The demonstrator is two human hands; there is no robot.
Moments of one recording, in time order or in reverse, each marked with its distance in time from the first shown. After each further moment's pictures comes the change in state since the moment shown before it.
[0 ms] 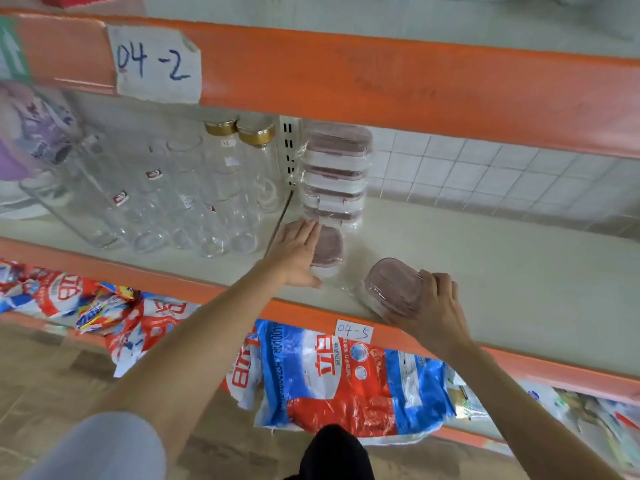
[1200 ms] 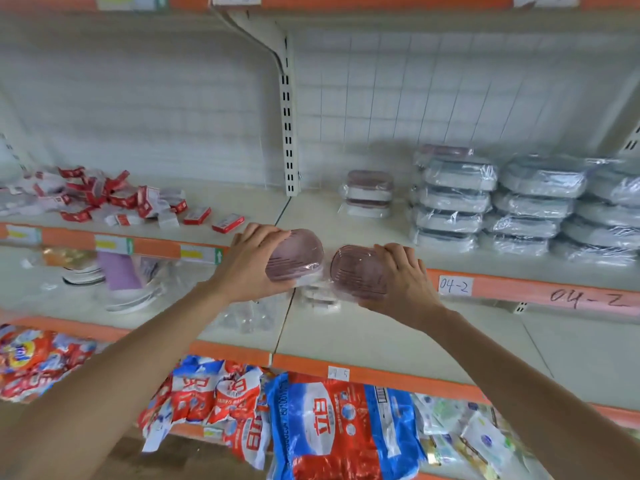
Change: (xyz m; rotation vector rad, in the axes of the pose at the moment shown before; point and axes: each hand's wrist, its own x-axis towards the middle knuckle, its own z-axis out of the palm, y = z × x) left_hand -0.283 0.007 -0.298 -0.095 0.714 0.169; right_hand -0.095 -0.180 -0.313 -0.198 0.226 -0.390
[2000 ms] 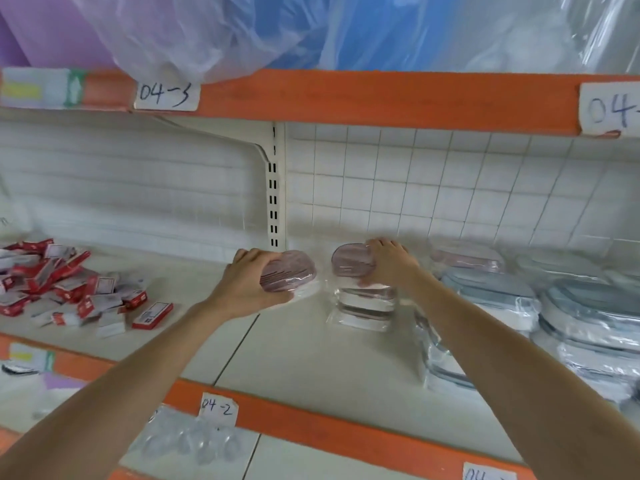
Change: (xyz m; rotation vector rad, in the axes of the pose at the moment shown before) left_hand 0.200 -0.061 0.017 -0.261 0.066 -0.282; right_hand 0.299 0.099 -0.022 -0.109 -0.261 0.091
